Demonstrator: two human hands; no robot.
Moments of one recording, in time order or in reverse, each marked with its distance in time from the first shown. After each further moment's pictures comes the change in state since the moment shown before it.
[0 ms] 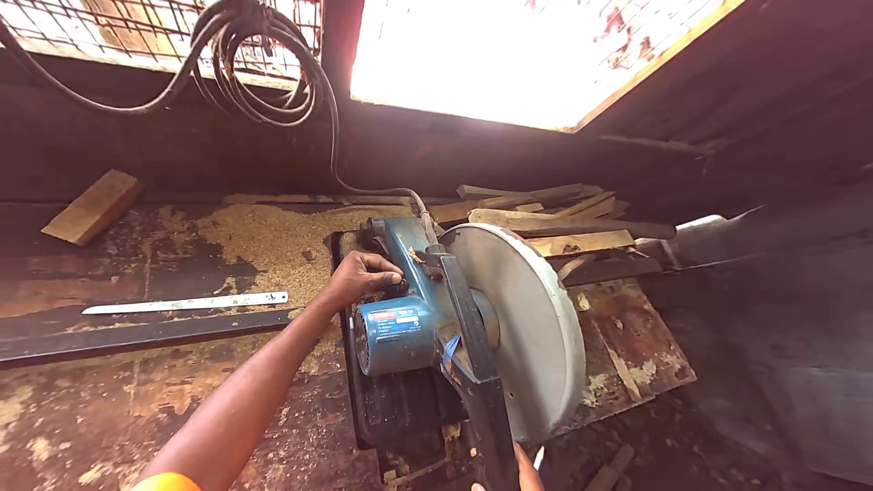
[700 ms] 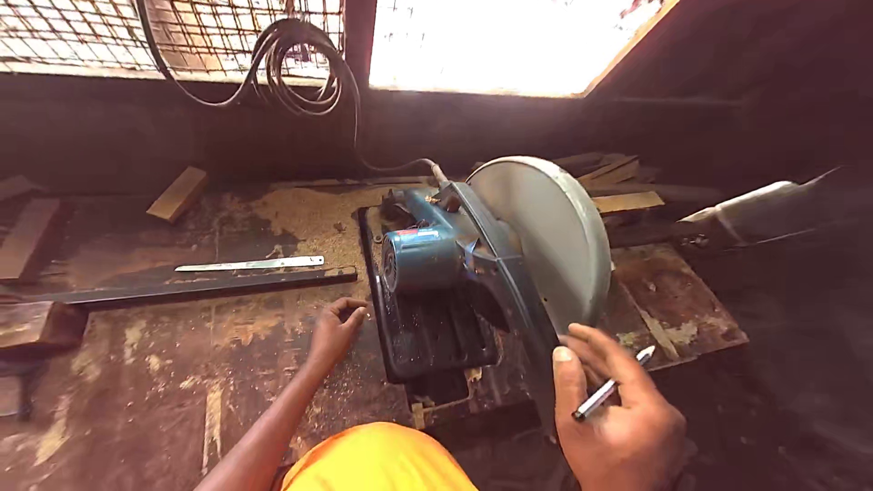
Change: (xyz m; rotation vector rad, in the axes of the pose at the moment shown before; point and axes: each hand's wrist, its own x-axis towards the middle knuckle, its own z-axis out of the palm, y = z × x) left_hand -0.212 -0.024 0.047 0.289 0.502 -0.256; right_hand 0.023 -0.110 -0.053 -0.098 0.464 -0.262
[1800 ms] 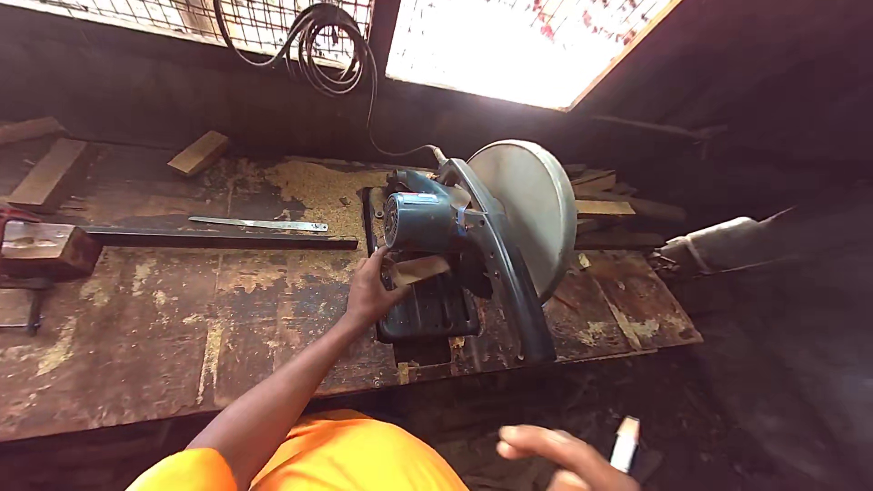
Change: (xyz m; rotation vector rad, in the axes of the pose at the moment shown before) left_hand -0.021 0.028 0.062 0.251 0.123 0.376; right_hand -0.131 -0.009 -0.067 0.548 -0.234 -0.245
